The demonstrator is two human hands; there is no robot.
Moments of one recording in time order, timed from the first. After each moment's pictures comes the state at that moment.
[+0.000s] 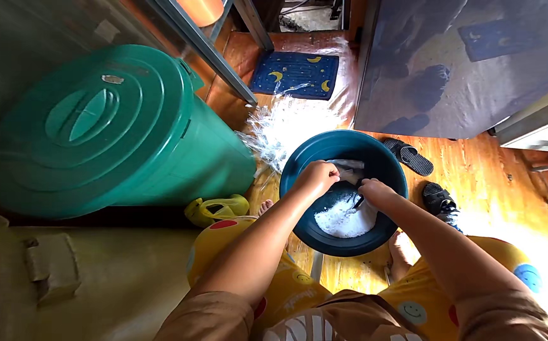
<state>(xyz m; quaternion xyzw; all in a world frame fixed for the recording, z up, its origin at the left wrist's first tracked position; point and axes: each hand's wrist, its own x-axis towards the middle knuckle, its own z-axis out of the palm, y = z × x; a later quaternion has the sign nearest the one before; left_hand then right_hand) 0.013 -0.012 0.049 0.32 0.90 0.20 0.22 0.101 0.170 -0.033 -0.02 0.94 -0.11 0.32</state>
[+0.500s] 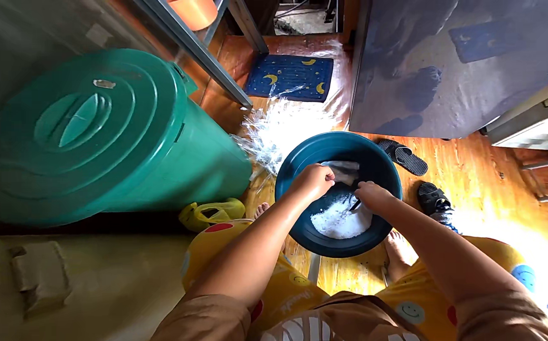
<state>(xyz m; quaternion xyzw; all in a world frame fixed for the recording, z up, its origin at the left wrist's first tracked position) 0.013 -0.009 0.042 0.32 0.90 0.17 0.24 0.110 0.170 -0.026 -0.02 0.94 -0.12 0.33</state>
